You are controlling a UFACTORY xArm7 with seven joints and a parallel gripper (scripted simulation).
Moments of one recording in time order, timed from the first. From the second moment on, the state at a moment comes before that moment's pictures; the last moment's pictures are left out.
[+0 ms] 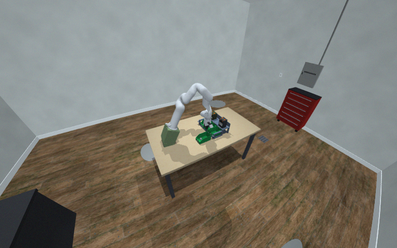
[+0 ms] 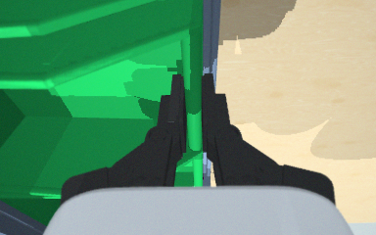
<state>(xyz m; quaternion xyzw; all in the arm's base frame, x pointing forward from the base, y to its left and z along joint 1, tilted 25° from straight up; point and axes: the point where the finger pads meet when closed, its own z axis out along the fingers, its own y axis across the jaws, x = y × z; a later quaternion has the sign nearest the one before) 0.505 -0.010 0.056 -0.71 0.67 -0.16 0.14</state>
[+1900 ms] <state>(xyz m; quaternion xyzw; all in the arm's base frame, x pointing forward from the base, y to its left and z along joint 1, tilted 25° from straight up) 0.474 -0.012 0.046 -0.71 0.67 -0.16 0.14</state>
